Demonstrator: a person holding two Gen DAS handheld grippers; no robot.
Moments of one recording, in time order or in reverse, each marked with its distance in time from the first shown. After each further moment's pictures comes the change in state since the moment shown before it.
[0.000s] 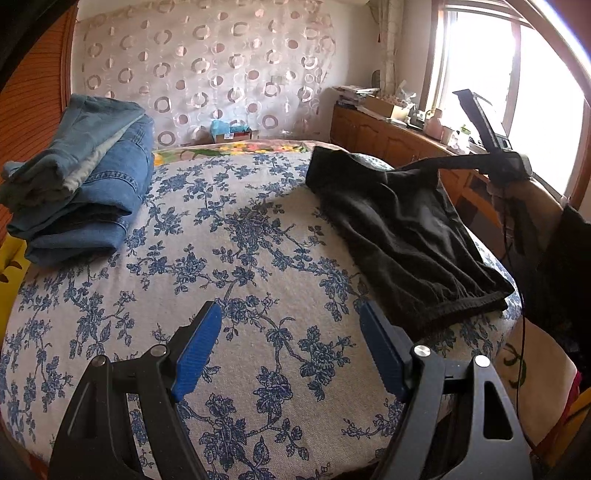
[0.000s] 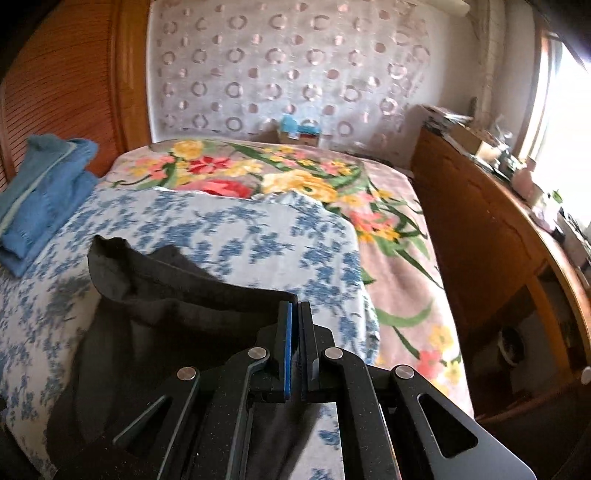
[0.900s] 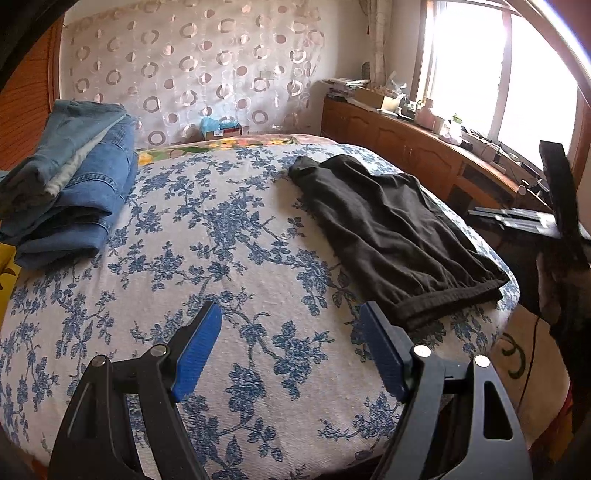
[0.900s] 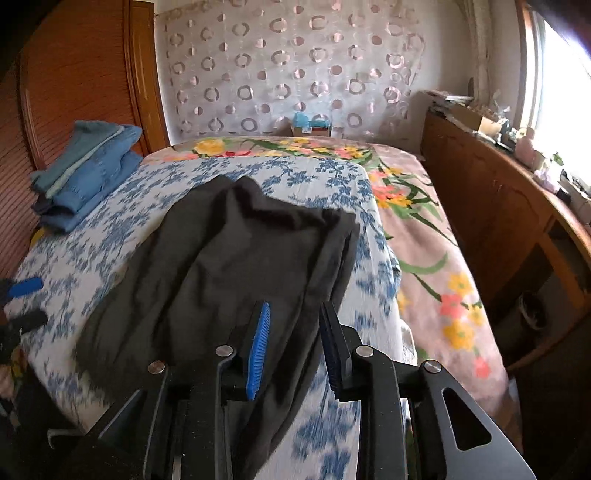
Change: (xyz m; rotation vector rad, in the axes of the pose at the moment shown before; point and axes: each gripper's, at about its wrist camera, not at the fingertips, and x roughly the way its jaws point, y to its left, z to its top) left arm 0.006 -0.019 -0.002 0.035 0.025 -0.020; right arm -0.096 0.005 -0.119 0.070 -0.027 0.136
